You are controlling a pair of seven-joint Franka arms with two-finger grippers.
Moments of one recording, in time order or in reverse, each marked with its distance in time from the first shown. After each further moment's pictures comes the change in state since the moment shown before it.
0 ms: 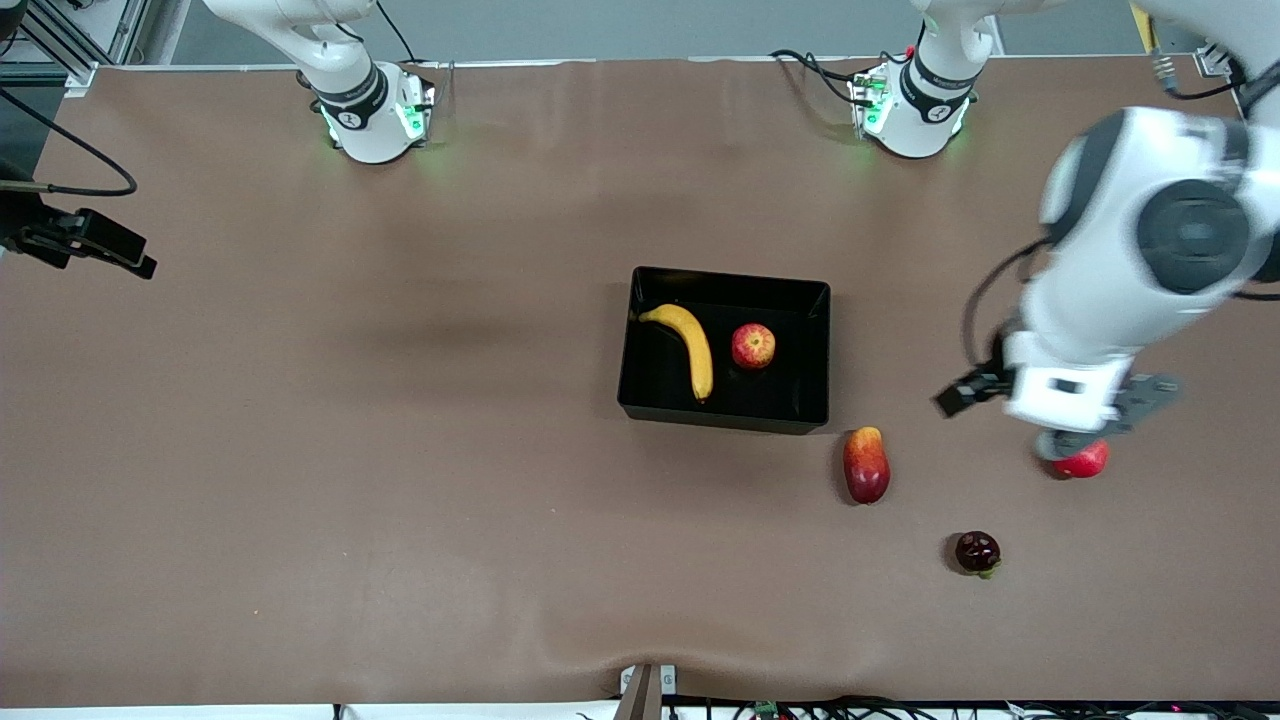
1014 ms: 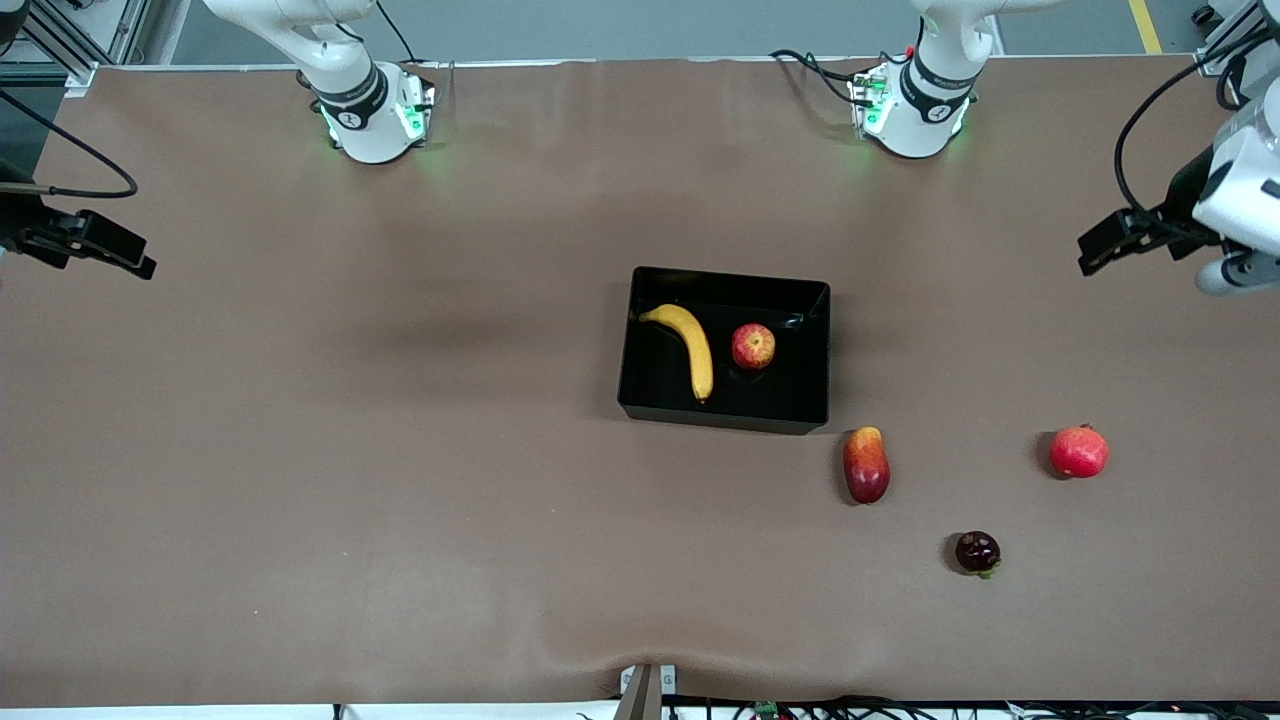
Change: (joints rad) left arm -0.053 -0.437 0.296 -0.333 -0.187 -0.040 0.567; right arm 0.002 0.004 0.000 -0.001 -0.002 -0.002 0.000
